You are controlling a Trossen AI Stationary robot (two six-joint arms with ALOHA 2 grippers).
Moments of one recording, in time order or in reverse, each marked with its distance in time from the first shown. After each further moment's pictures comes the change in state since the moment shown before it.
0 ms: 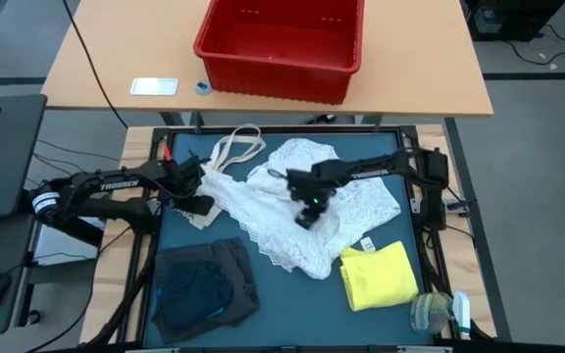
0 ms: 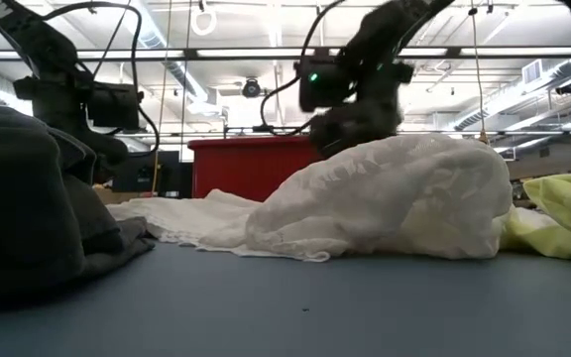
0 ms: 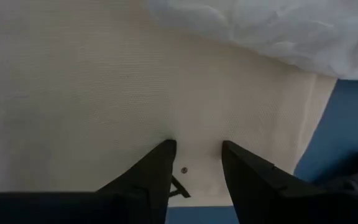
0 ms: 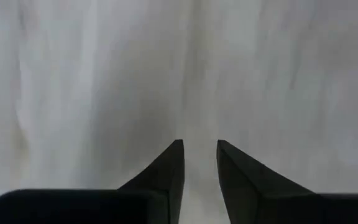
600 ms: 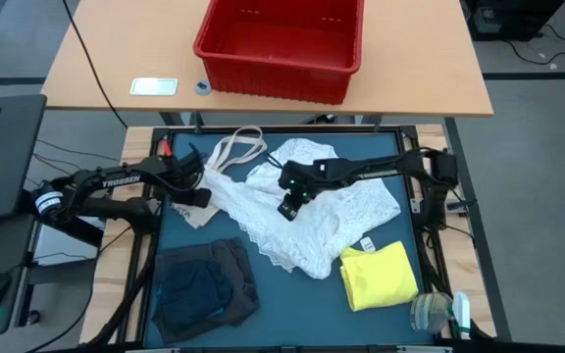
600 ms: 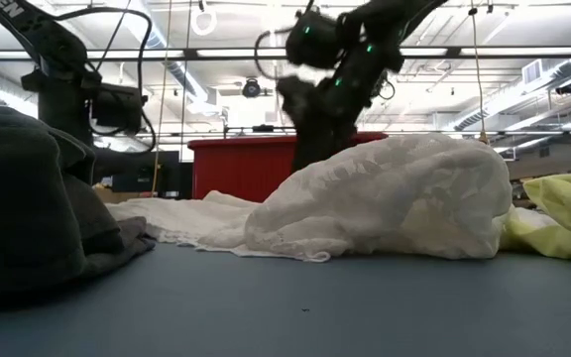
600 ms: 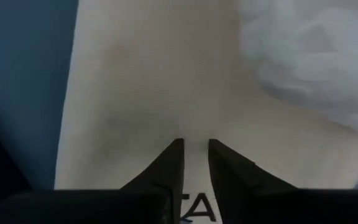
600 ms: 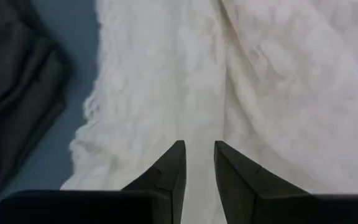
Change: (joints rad) left arm 0.054 0.008 0.074 -0.090 -0.178 -0.060; right arm 0.033 -0.077 0.003 0.328 0.219 0.049
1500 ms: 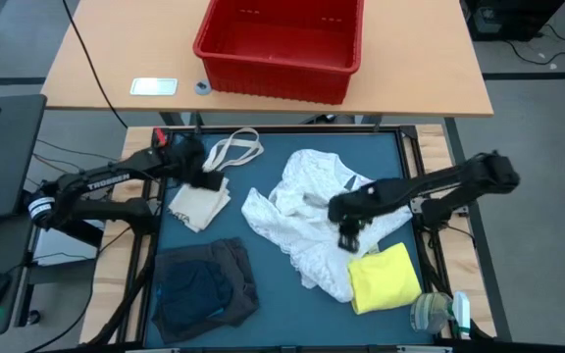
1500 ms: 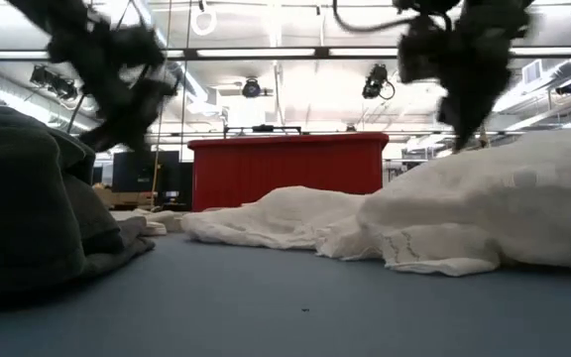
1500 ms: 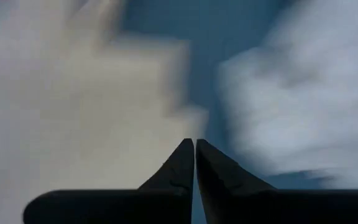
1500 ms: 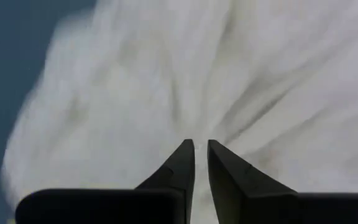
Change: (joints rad) left arm -0.058 -0.095 0.174 0.152 0.095 -0.035; right arm 0.256 -0.444 -0.349 -0.327 0.007 -0.050
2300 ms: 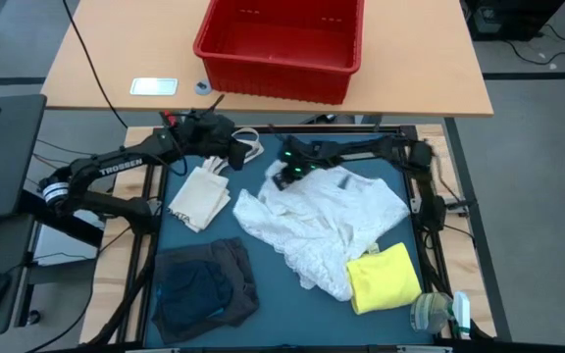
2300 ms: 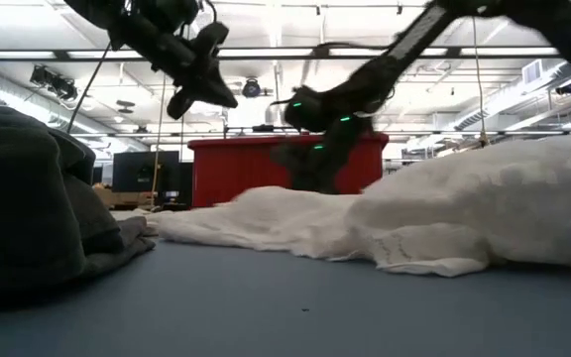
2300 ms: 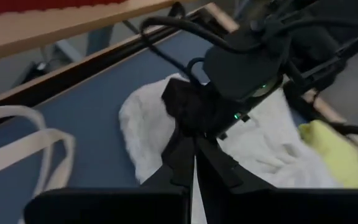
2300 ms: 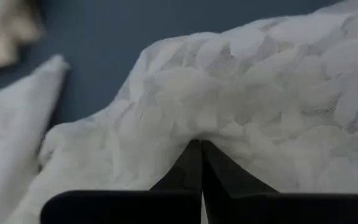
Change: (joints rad) left arm -0.033 0.191 0.277 0.444 -0.018 0.327; right arm -0.496 0.646 0.360 0.547 -0.051 0.064
